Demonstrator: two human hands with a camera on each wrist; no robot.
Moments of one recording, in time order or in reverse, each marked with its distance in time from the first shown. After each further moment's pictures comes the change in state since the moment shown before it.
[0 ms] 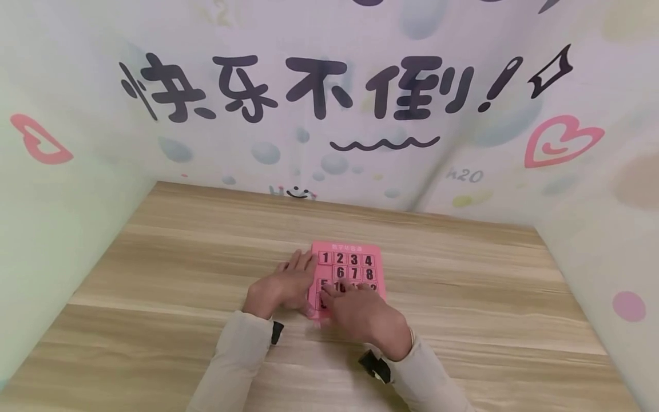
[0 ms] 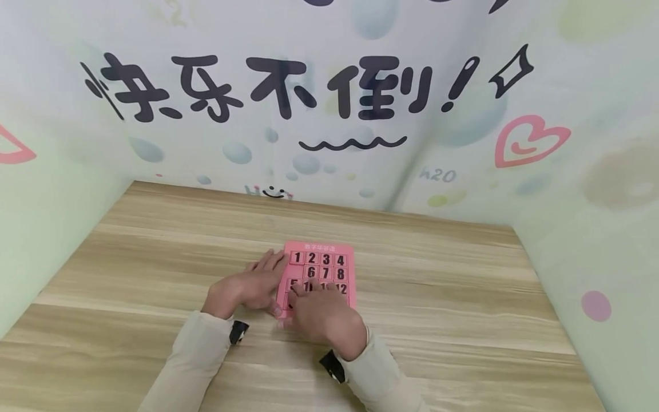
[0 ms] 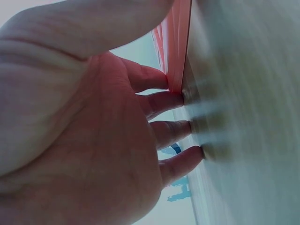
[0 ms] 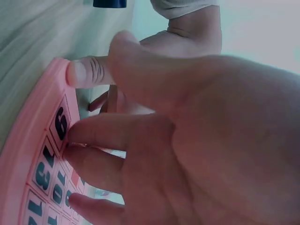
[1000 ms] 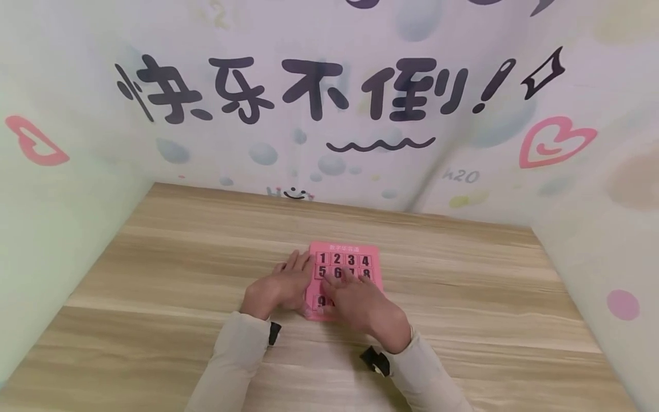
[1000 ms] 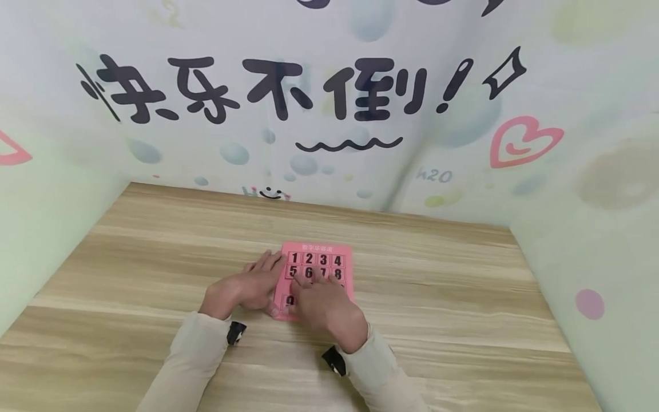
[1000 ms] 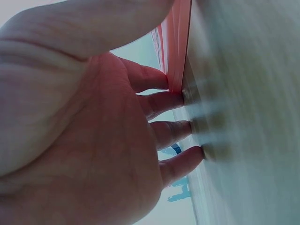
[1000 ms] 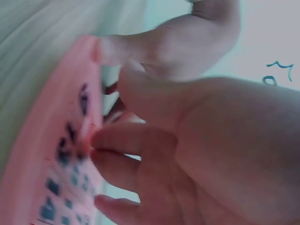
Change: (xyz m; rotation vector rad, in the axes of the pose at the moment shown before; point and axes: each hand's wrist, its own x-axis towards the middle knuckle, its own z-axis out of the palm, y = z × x) left_hand -0.001 0.002 -0.001 0.001 -0.007 0.002; right_hand 0.009 0.015 0.006 0.053 0.068 0.023
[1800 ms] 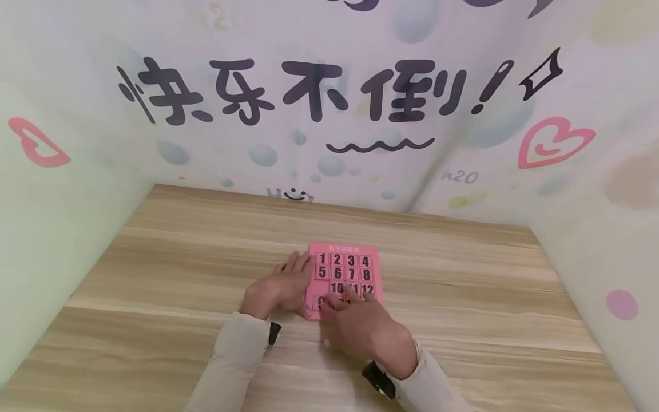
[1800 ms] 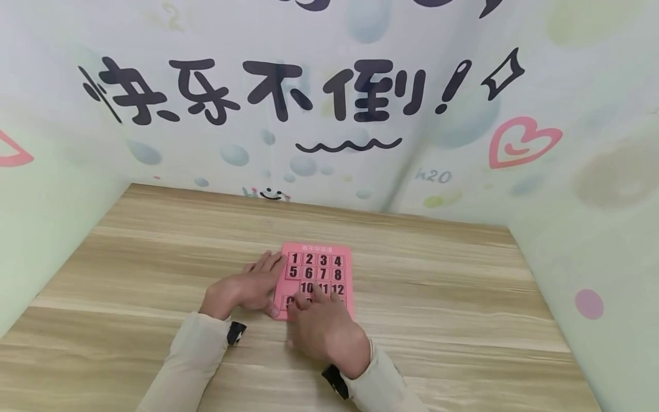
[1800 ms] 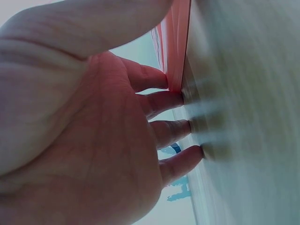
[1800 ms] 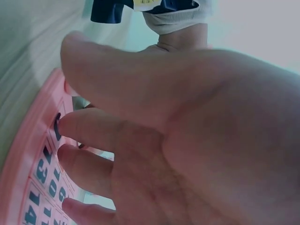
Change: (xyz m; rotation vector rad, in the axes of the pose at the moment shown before) left_hand -0.002 -0.001 0.001 -0.009 0.009 0.002; right_hand -0.030 -0.021 0.000 -0.085 -0.077 0.004
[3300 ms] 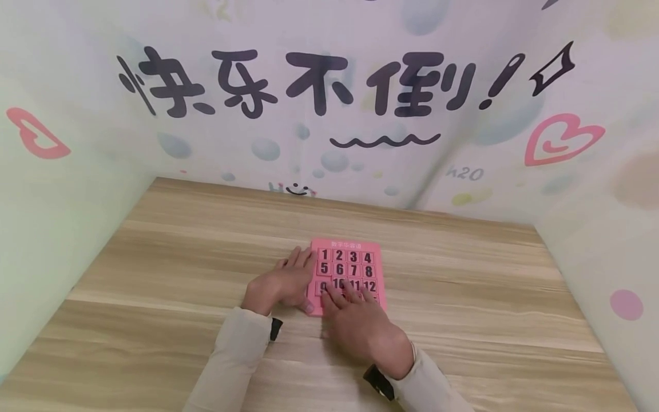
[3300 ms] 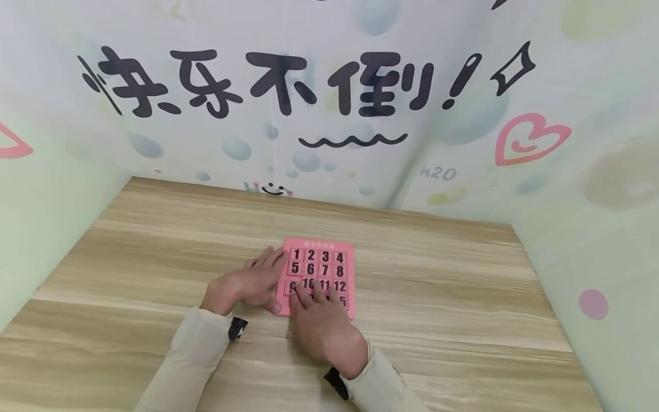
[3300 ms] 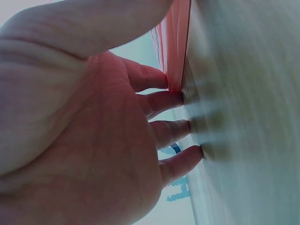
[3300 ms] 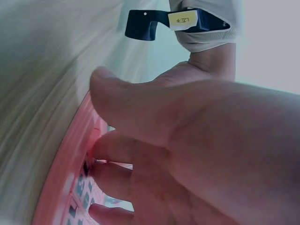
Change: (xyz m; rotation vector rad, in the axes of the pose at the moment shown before) left_hand 0.002 -0.003 -0.002 0.004 -0.022 -0.008; right_hand 0.009 -0.003 0.017 -0.056 0.063 0.009
